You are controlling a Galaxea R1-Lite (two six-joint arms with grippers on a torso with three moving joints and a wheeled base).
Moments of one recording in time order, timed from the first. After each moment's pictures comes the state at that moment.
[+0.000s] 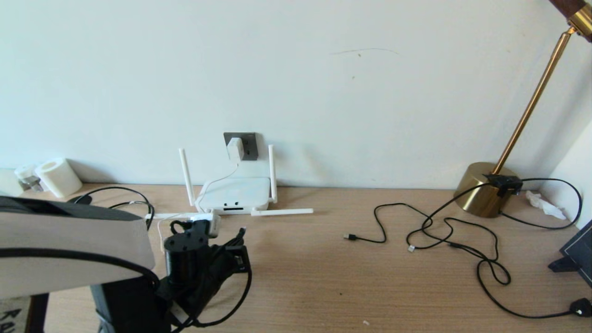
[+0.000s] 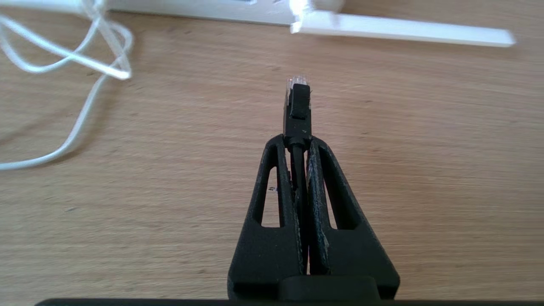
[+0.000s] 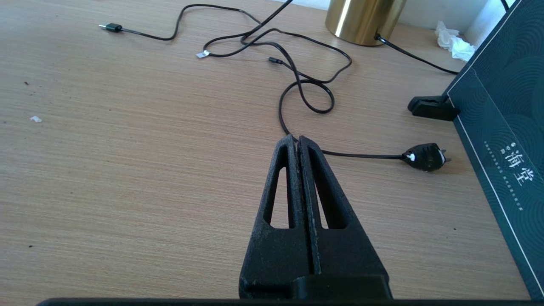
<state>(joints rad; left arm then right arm) -0.48 2.17 -0.39 -1.52 0.30 -0.21 -0.01 0.00 -0.04 0.10 0.03 -0.12</state>
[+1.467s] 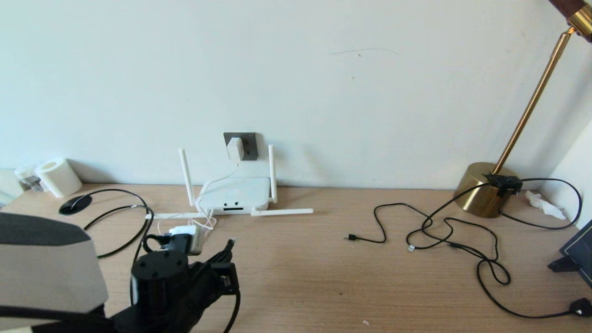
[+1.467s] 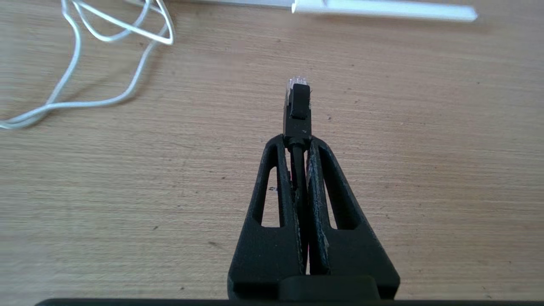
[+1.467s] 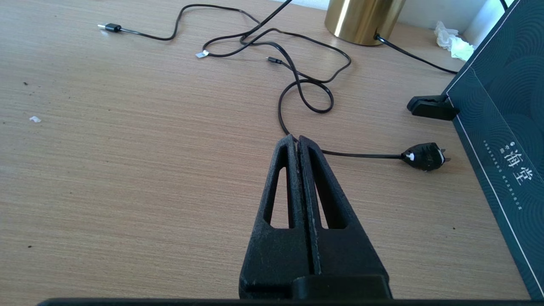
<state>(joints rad) -0.57 1.98 -0.19 -1.52 0.43 -0.22 -0.01 0.00 -0.04 0.10 0.03 -0.12</state>
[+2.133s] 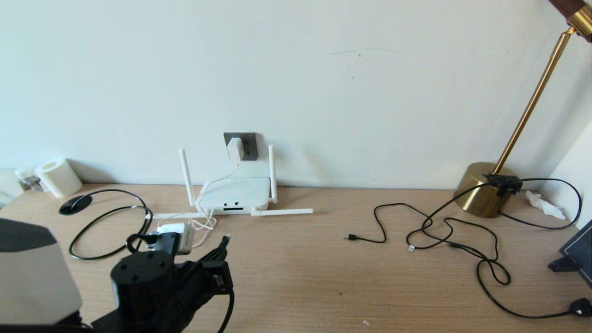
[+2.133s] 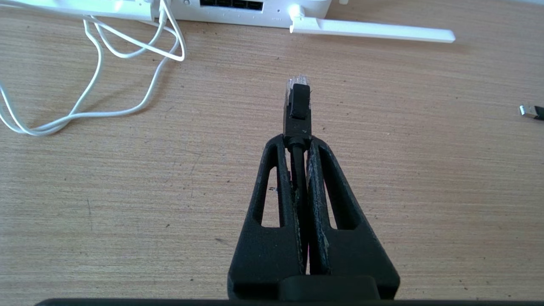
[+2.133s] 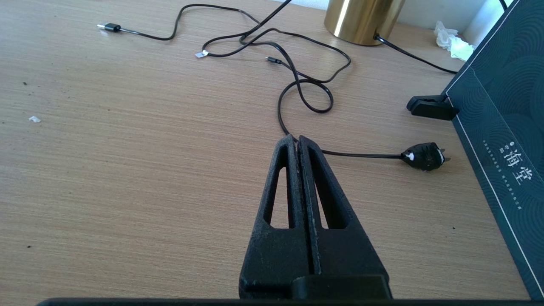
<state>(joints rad) -0.57 1.92 -0.16 -1.52 0.43 -0.22 -0.01 0.00 -0.04 0.10 0.03 -0.12</state>
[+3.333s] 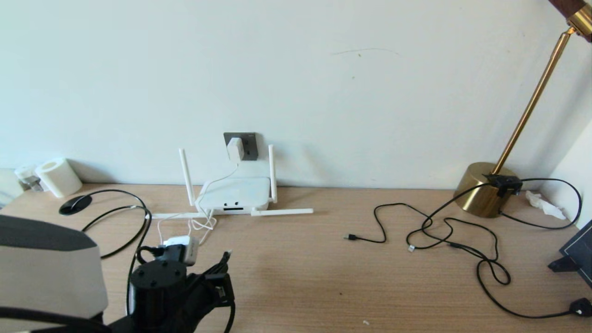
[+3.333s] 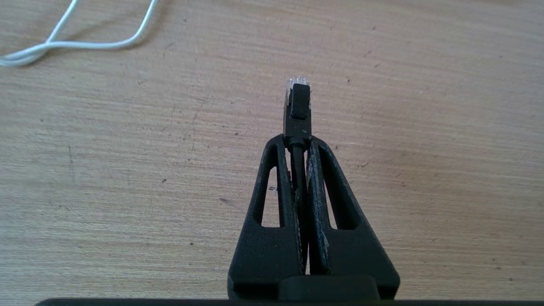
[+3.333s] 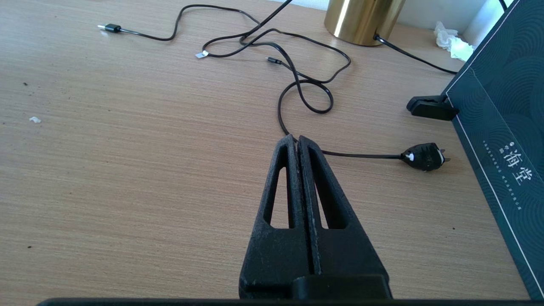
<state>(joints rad) -0.57 2.01 -0.13 -1.52 0.42 -0.30 -0.01 0.00 -0.04 0.10 0.03 -0.12</state>
